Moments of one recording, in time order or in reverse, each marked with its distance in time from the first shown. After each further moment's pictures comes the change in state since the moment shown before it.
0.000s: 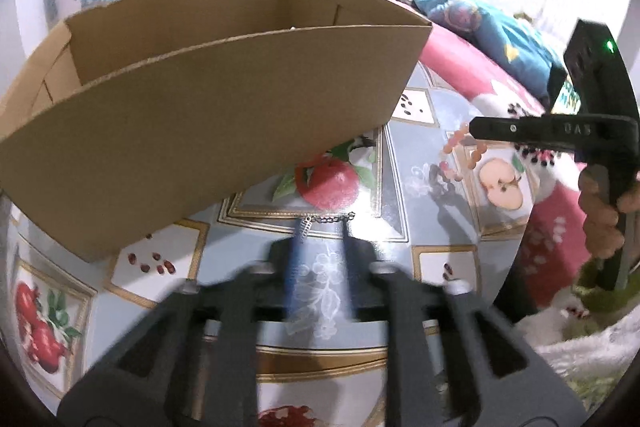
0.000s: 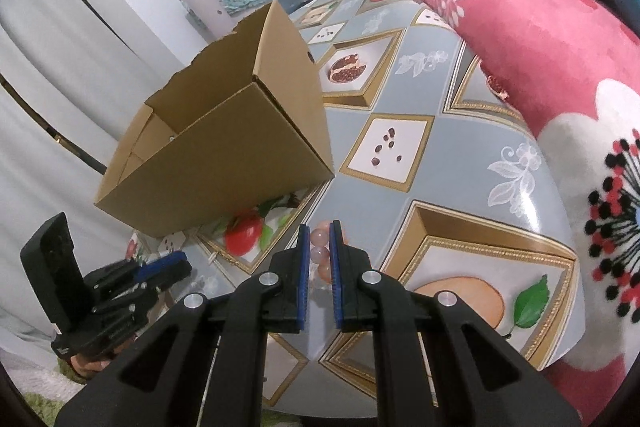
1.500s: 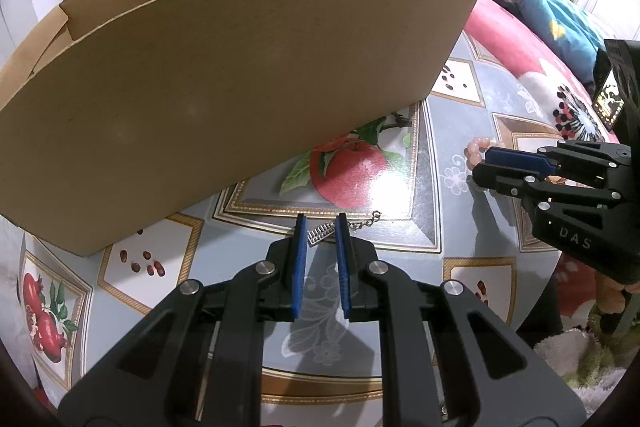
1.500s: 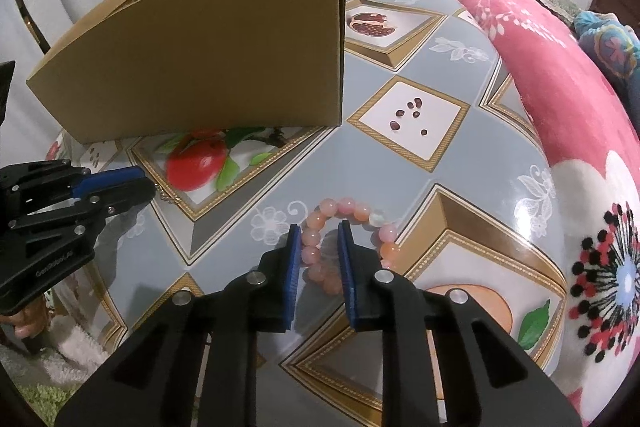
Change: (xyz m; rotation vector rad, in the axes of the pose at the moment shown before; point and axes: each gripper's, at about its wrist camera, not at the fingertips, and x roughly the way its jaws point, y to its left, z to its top) left arm 0.041 -0.011 0.013 -0.050 0.139 0.134; right arm 0.051 0.041 -0.024 -0.325 0.125 -0.284
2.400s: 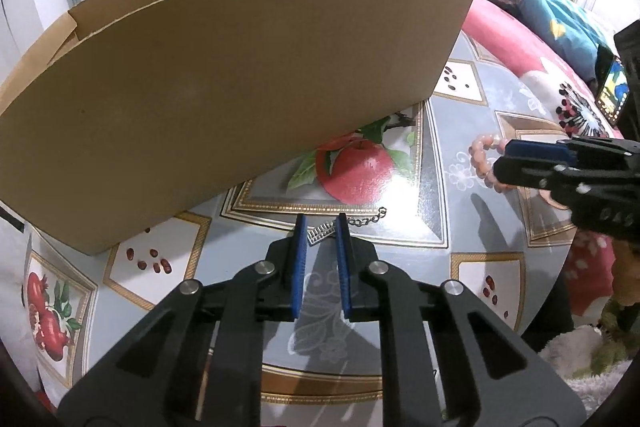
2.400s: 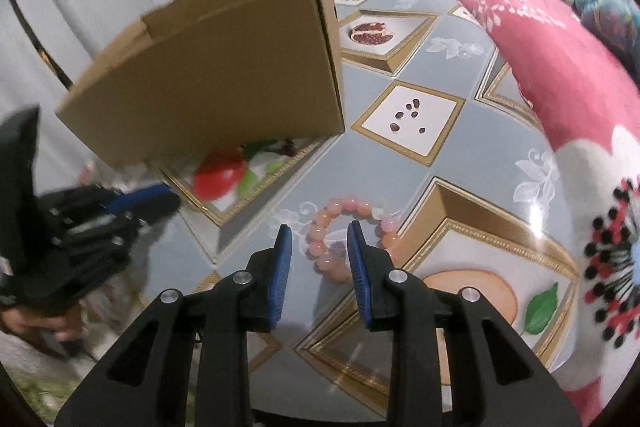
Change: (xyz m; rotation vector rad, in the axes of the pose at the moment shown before) left arm -0.004 0.002 -0.005 0.011 -0.040 0.024; right arm -0.012 -0.010 -0.004 0.058 -0.032 0.092
